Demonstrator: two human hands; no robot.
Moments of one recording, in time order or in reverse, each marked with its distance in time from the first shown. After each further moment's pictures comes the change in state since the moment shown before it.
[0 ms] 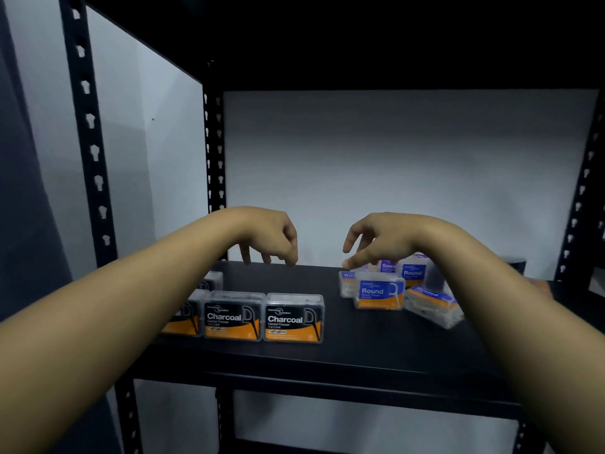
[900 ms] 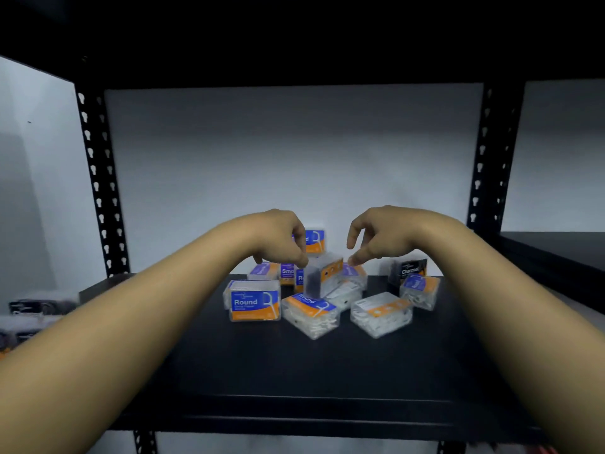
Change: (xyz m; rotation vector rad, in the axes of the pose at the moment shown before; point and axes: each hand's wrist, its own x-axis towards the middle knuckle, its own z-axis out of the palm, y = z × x) left_hand 0.091 0.214 0.048 0.056 0.172 0.105; right_hand -0.067 0.201 -0.060 -0.116 0.085 0.118
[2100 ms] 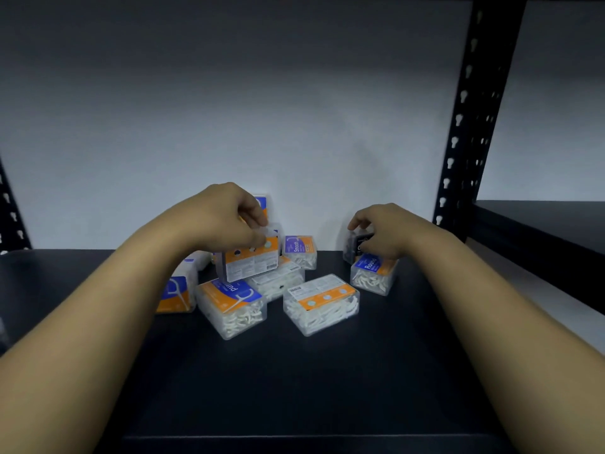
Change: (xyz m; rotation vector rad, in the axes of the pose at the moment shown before) left_hand 0.055 0.017 0.054 -0.218 0.179 -0.041; right_hand 0.048 0.139 0.063 0.007 0.164 0.080
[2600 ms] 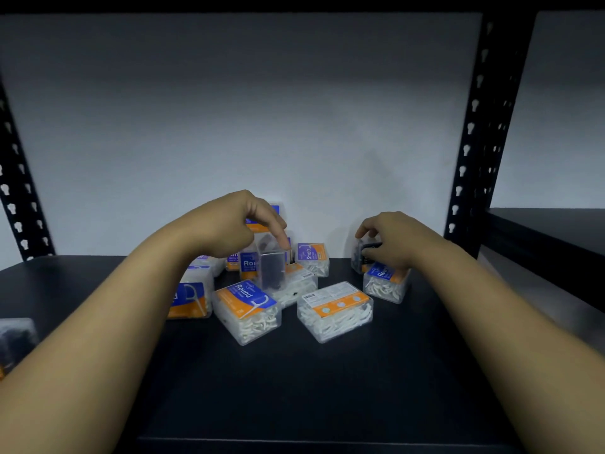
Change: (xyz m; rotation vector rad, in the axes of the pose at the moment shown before) left_hand -0.004 -0.009 -0.010 -0.049 -0.083 0.197; right_hand 0.005 -0.002 0.012 -0.052 0.088 -0.046
